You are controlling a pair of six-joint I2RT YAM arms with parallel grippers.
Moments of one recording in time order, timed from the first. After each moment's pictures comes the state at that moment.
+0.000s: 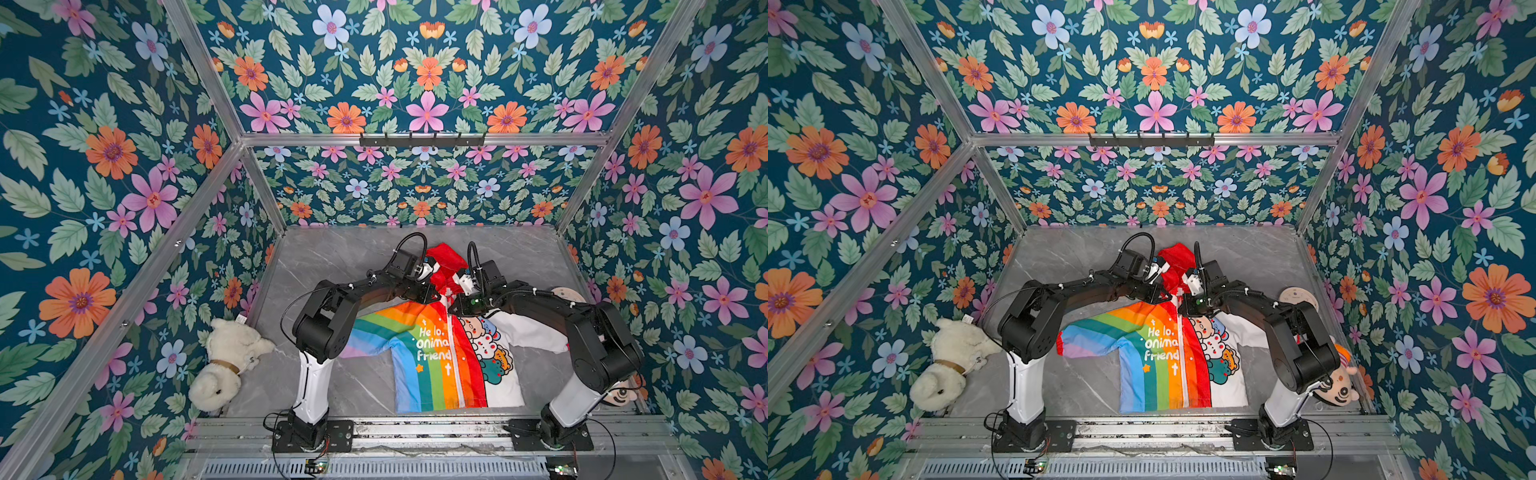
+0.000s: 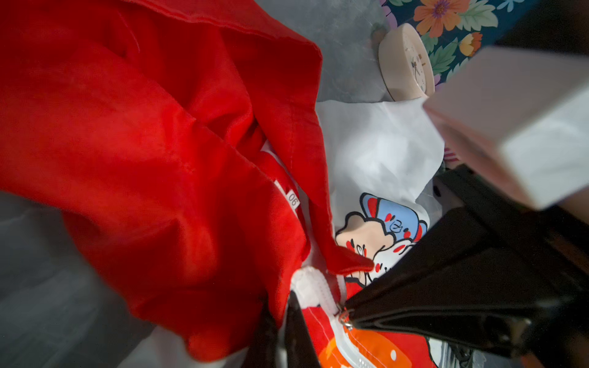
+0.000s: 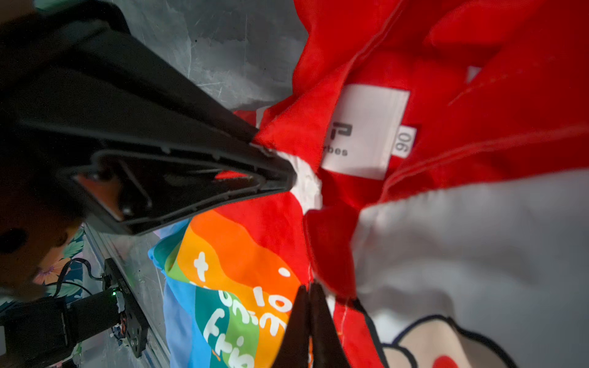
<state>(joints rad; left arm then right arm) -0.60 2.05 1.35 -0.16 0.64 -0.21 0.41 1.70 1.01 -0.34 -0.50 0.33</state>
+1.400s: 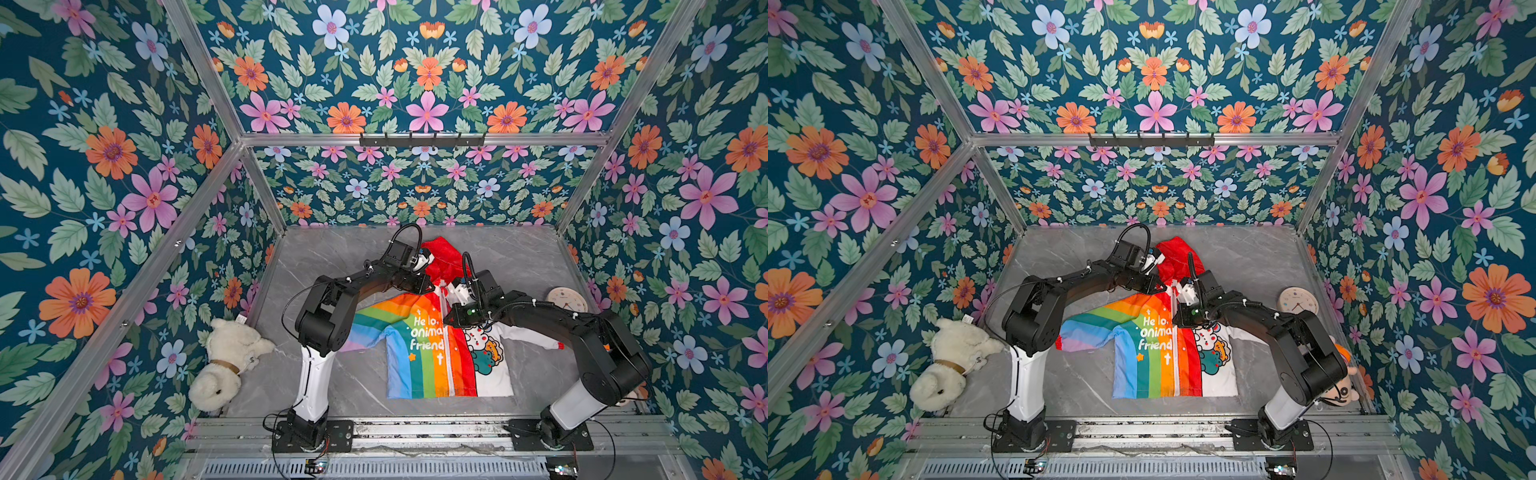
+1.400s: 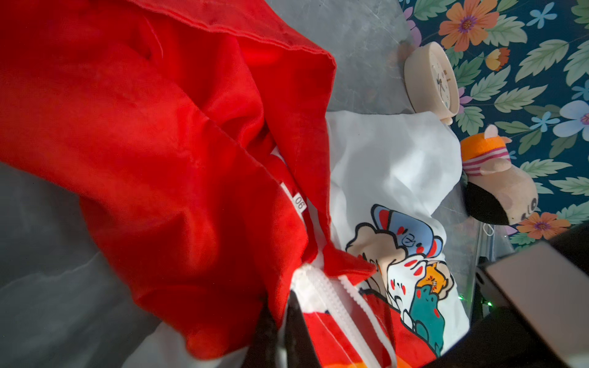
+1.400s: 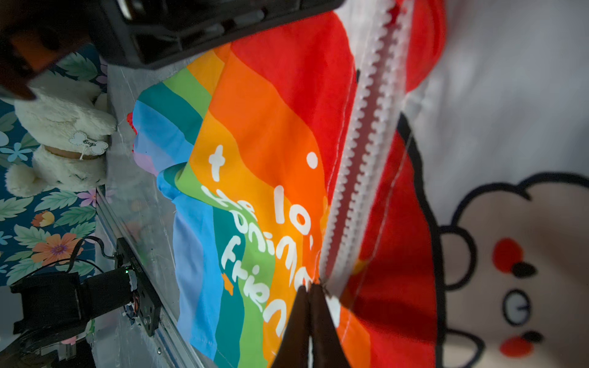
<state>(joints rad) -0.54 2.11 1.48 -0.27 0.63 -0.15 0.49 1.62 0.91 -0.30 -0.49 0.40</state>
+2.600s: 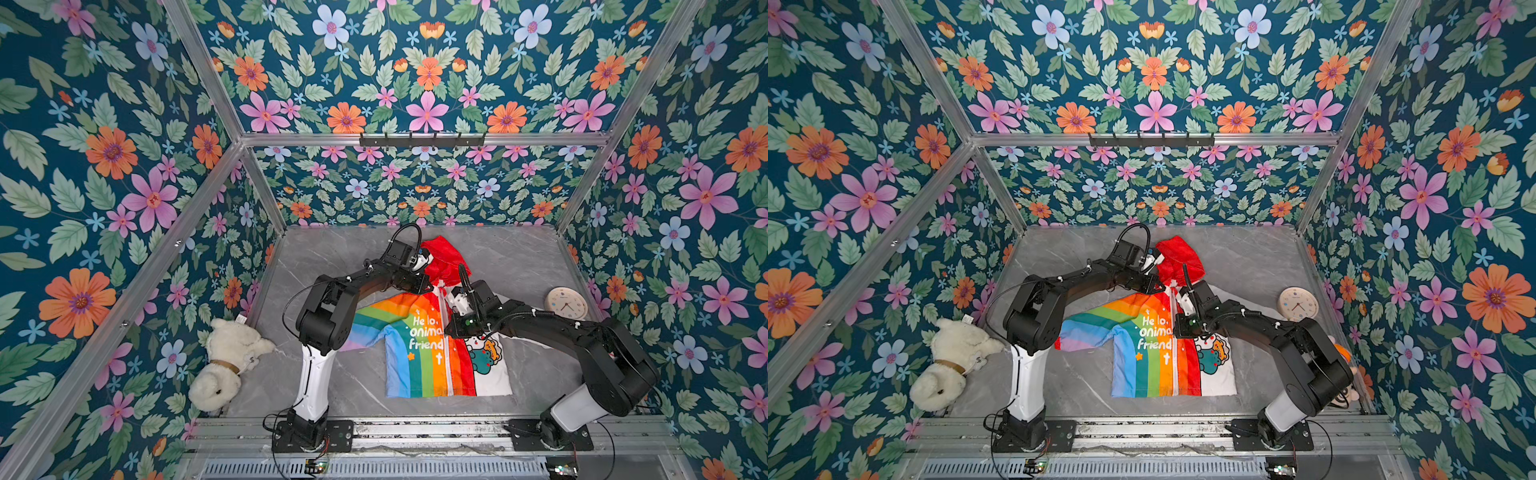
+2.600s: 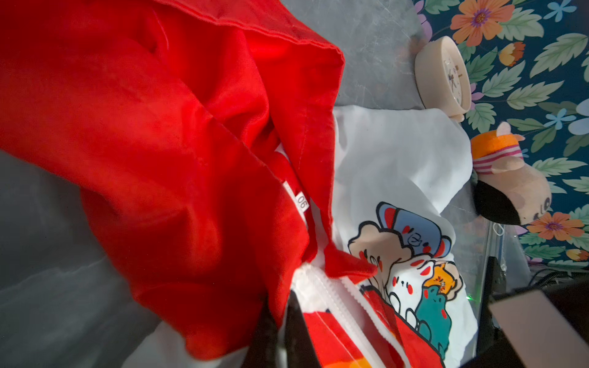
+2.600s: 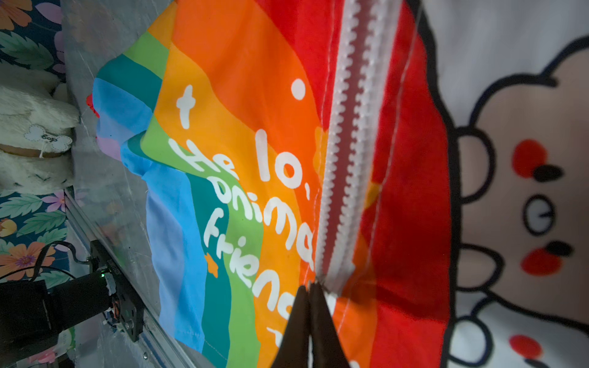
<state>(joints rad) -0.54 2.12 1.50 -0.29 0.62 -0.13 0.57 1.56 0.83 -0.30 -0.40 0.49</state>
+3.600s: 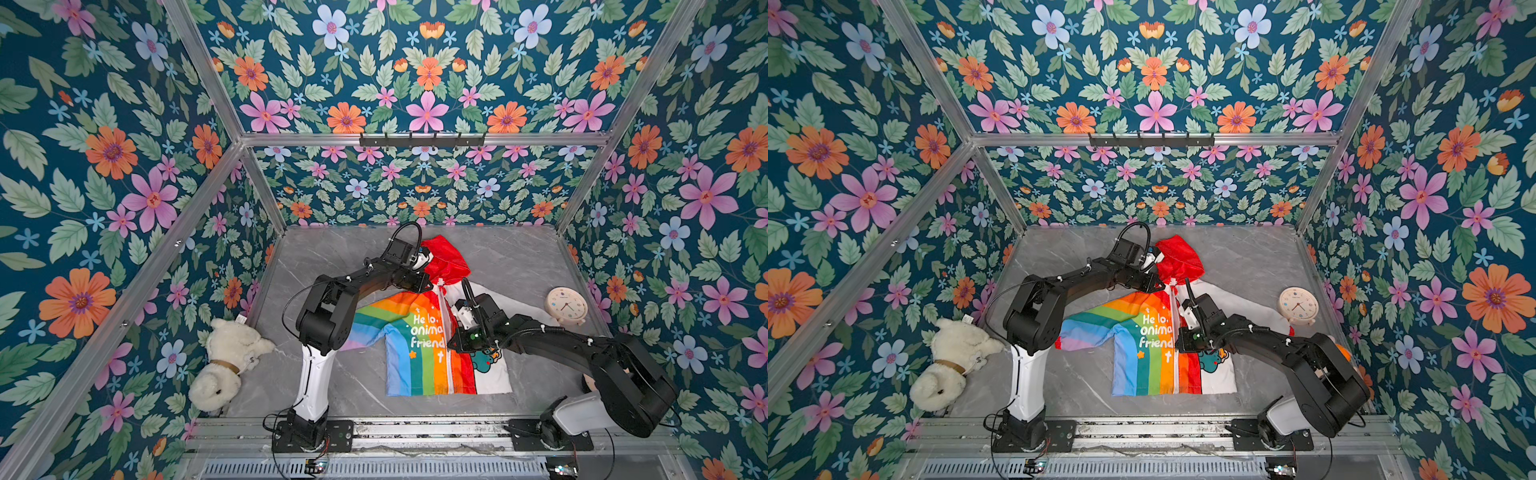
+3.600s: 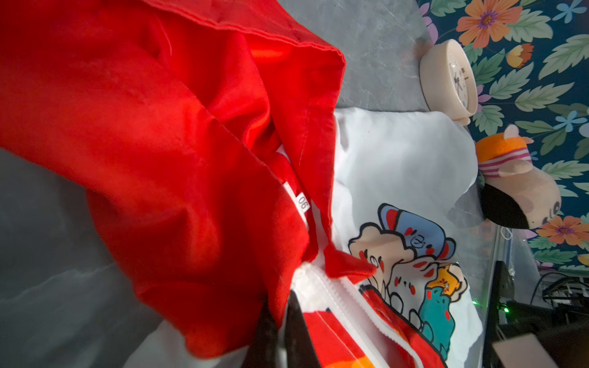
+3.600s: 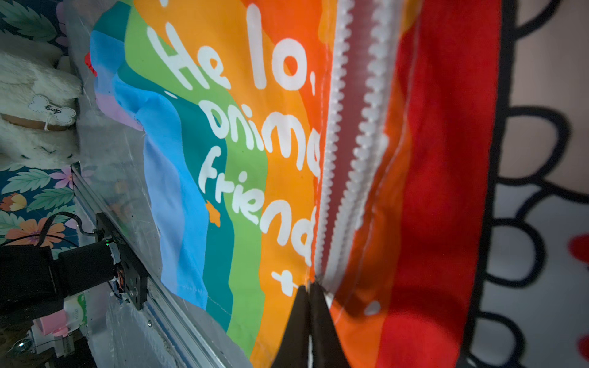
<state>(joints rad) -0.54 2.12 1.52 -0.31 0.59 -0.12 0.61 1.45 0.68 -0.26 -0.42 0.53</state>
